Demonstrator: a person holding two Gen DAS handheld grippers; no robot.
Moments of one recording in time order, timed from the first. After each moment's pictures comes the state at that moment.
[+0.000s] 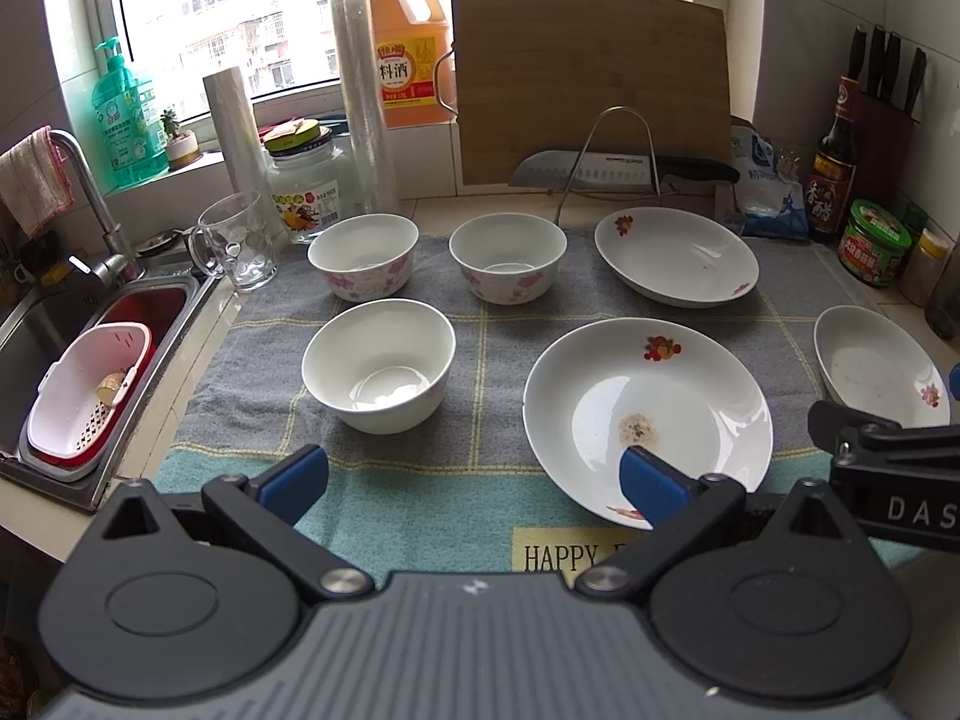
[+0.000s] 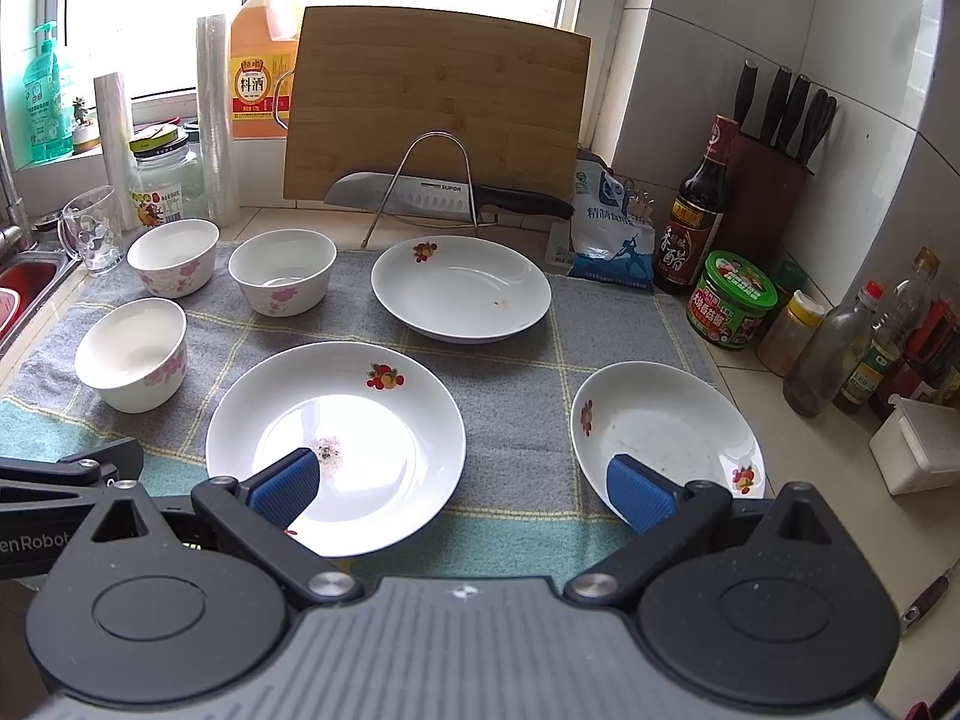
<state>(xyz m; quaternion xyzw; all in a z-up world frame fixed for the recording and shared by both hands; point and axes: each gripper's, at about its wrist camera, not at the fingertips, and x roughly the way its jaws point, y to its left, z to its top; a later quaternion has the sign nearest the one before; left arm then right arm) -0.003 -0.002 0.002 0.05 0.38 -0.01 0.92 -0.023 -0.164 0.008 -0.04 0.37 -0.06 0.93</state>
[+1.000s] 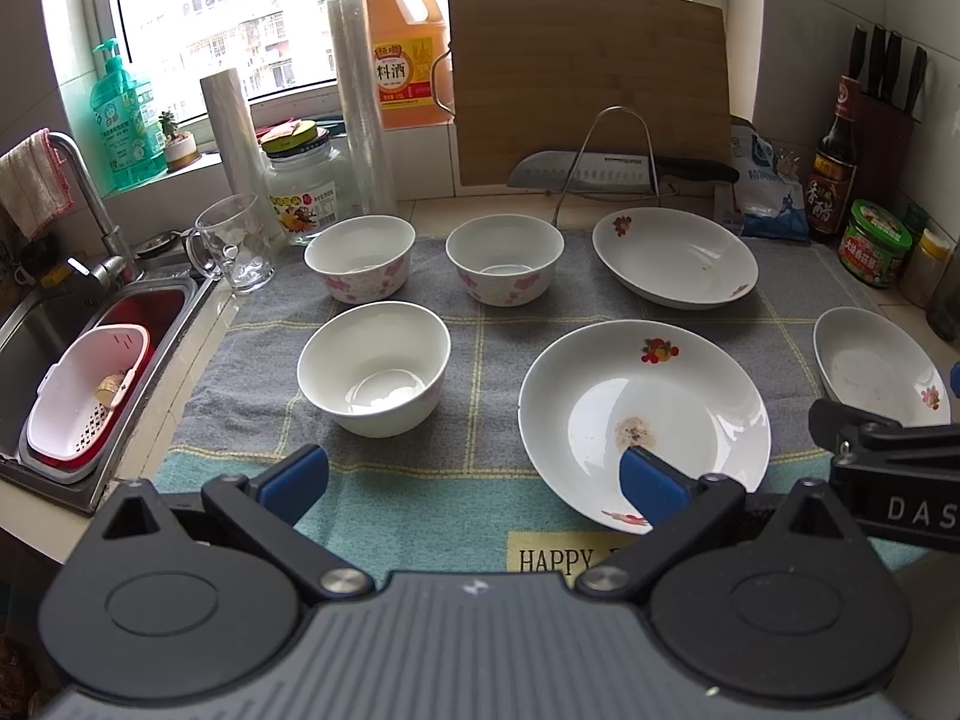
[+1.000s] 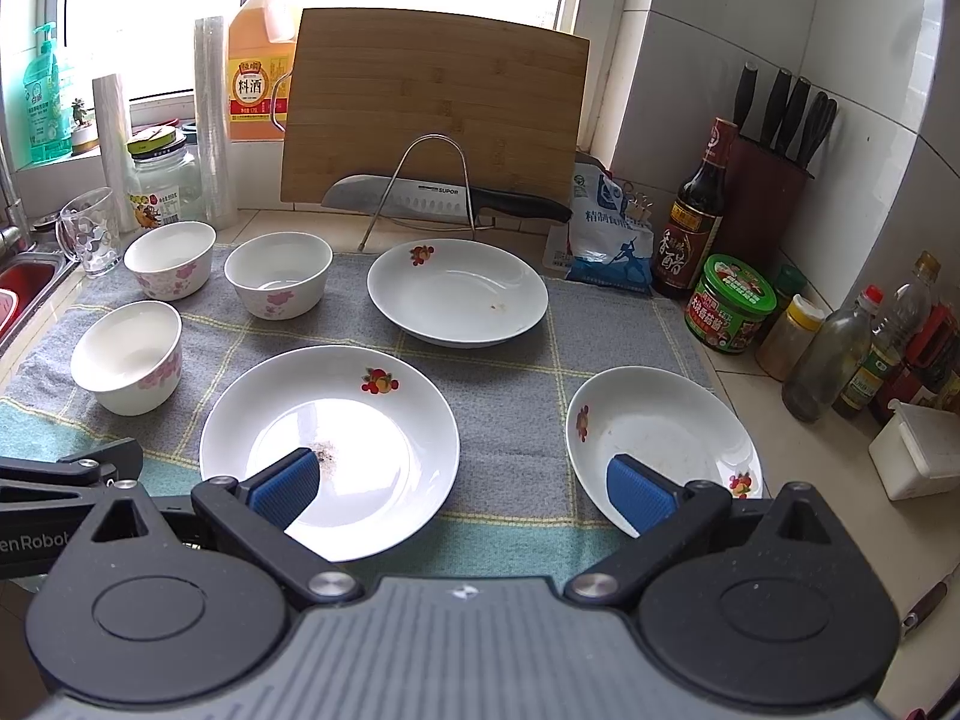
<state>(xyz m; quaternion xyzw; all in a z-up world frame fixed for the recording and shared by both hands) -0.002 -0.004 0.005 0.05 0.38 -0.01 0.92 -0.022 -0.165 0.008 -0.04 0.37 -0.06 0.93</state>
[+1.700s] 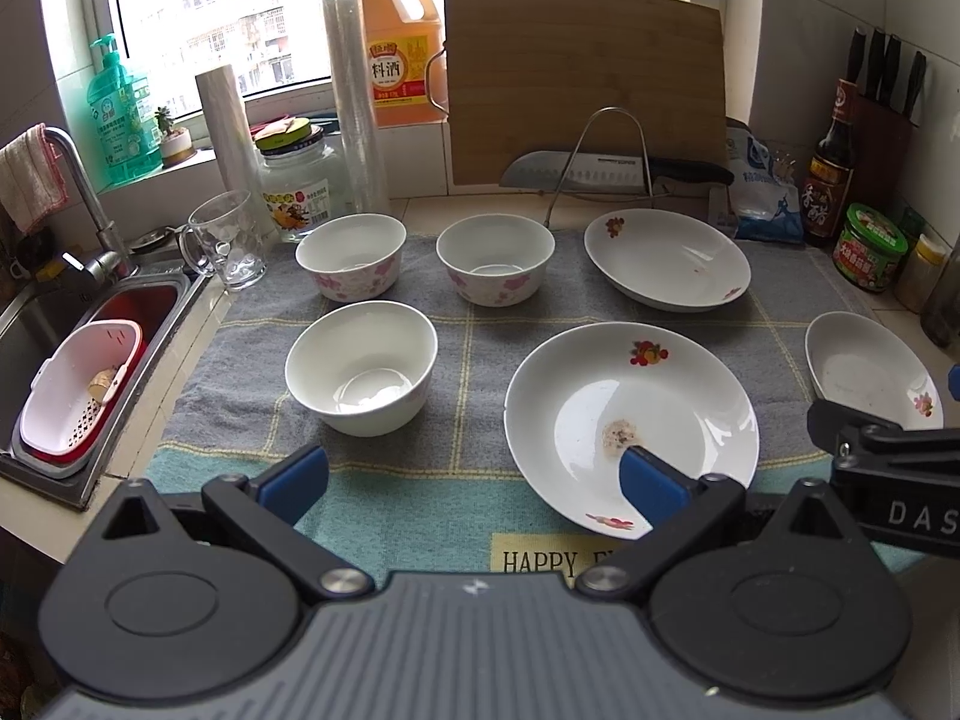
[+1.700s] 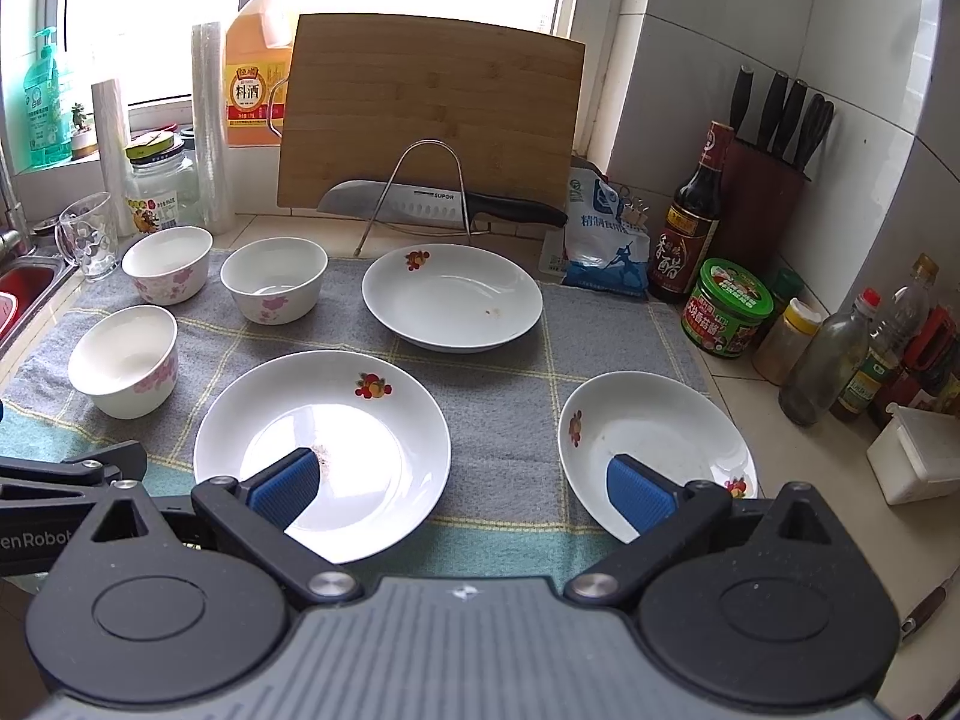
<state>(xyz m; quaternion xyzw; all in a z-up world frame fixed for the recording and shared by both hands) 0.000 -0.011 0.005 0.04 0.39 -0.02 0.92 -0.019 -0.170 0.011 -0.05 0.37 -0.06 0.93</state>
